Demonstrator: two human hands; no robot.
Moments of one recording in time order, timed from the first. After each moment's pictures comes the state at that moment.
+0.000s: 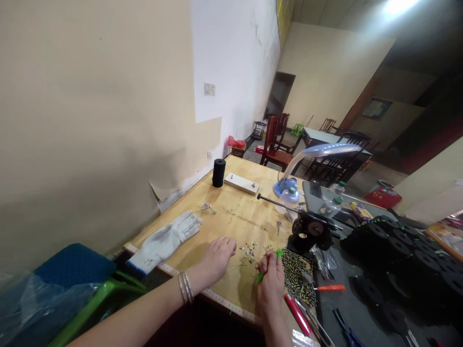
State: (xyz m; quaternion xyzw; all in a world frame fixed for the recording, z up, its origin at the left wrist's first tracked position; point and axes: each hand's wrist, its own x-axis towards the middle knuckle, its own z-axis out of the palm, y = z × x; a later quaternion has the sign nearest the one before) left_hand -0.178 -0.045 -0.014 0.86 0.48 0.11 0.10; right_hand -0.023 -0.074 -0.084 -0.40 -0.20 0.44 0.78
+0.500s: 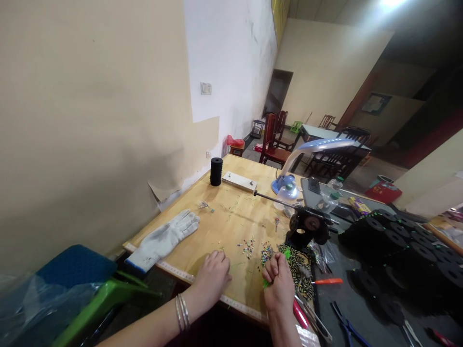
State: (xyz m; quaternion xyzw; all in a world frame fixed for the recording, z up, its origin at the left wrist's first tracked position) left_hand -0.171 -0.083 -0.033 0.83 0.55 0.04 0.12; right_hand 0.003 -0.093 -0.070 -0.36 -0.14 0.50 0.77
